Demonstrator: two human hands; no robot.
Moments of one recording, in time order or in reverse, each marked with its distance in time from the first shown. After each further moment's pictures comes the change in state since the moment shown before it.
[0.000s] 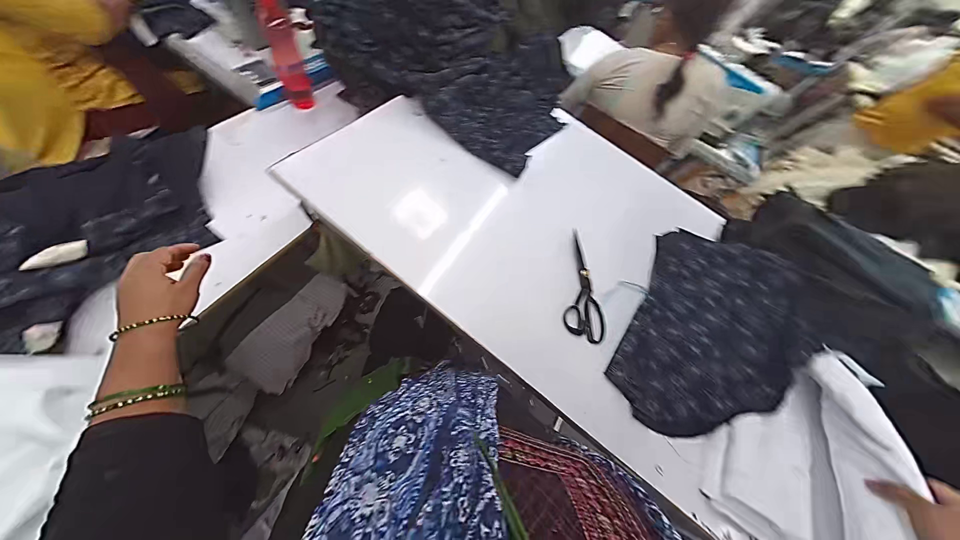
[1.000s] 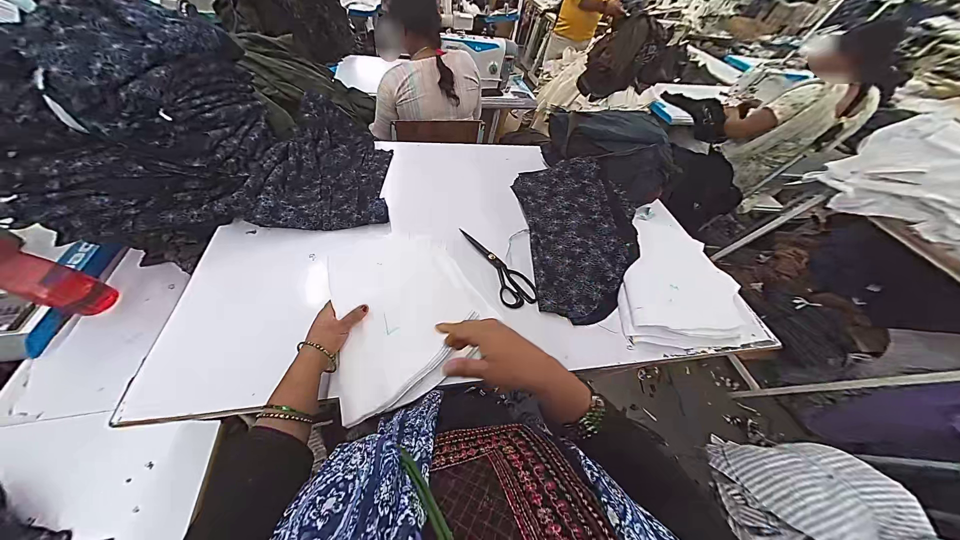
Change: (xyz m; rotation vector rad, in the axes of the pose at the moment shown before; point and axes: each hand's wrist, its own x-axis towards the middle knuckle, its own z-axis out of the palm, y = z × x) left_hand 0.043 0.249 0.180 -0.543 -0.982 0.145; right_hand -0.214 -0.361 0.134 0.472 -0.622 -0.786
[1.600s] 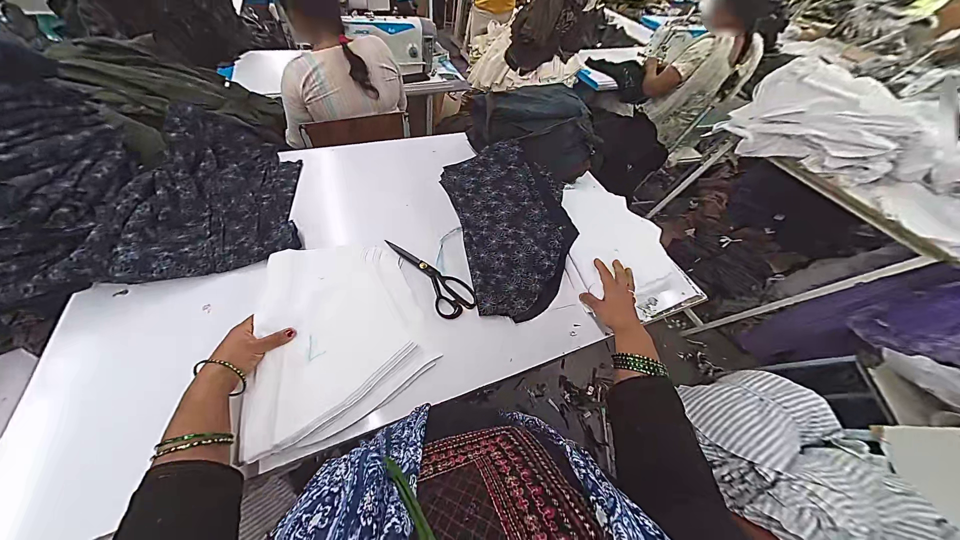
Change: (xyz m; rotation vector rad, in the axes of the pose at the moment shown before) left_hand 0.057 0.032 0.011 0.454 -0.081 0.008; right_hand -0.176 0.277 -0.124 -0.257 0.909 0.815
